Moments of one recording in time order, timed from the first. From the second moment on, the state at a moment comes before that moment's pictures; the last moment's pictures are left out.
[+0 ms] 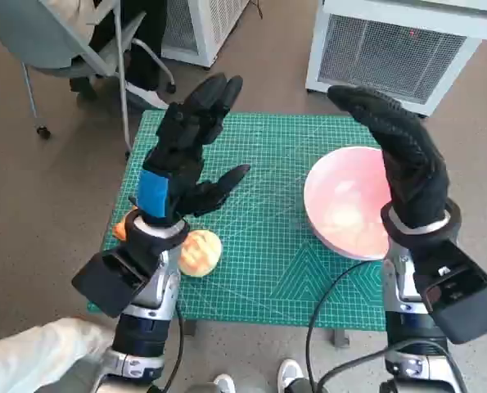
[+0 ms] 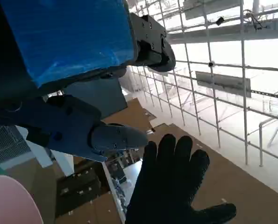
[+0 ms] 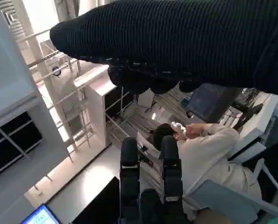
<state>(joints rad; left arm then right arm) -0.52 0.04 0.02 0.23 -0.16 -0.61 -0.27 -0.63 -0.18 -0.08 0.30 0.21 -0.79 0.38</state>
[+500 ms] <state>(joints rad) -0.51 0.04 0.01 0.23 -0.16 -0.61 -0.27 -0.61 -0.18 -0.08 0.30 0.23 -0.79 0.38</state>
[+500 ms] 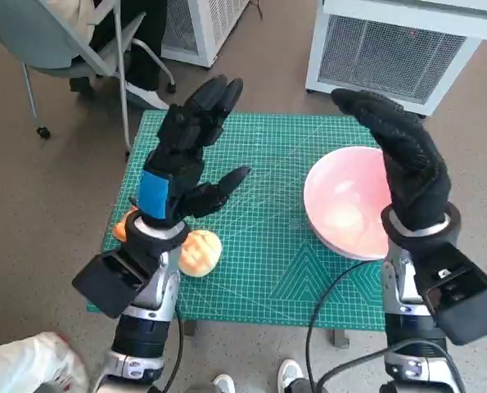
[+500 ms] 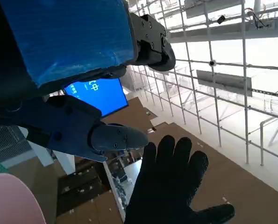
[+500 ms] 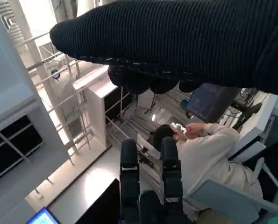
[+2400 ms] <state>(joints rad) -0.46 0.06 0.06 0.22 -0.18 -0.61 -0.30 -0.65 -0.41 -0.47 1.23 0.22 -0.78 0.07</state>
